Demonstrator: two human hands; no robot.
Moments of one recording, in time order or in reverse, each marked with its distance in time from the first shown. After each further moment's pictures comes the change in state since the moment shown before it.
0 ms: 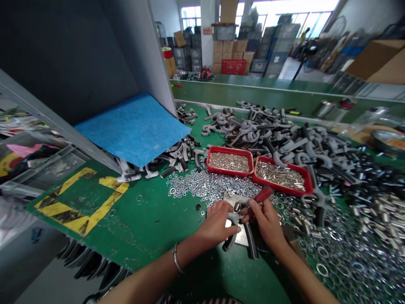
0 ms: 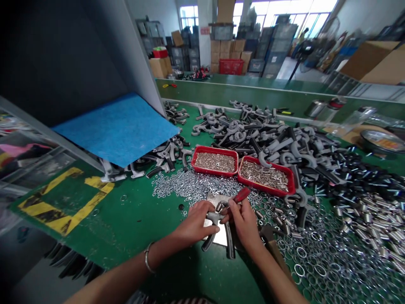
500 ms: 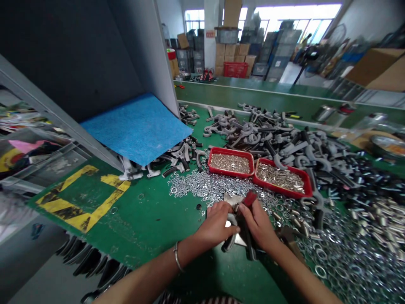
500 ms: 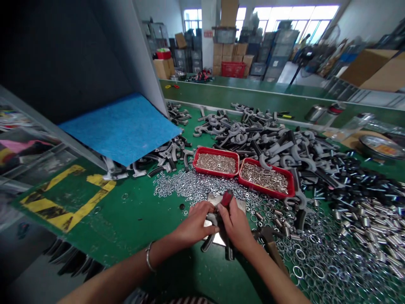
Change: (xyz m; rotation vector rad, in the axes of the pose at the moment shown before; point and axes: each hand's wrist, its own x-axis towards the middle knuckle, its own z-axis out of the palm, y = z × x) left_hand -0.002 0.001 0.002 -0.008 0.005 -0.010; right_hand -0.003 -0.012 0.018 -0.273 -0.022 -0.179
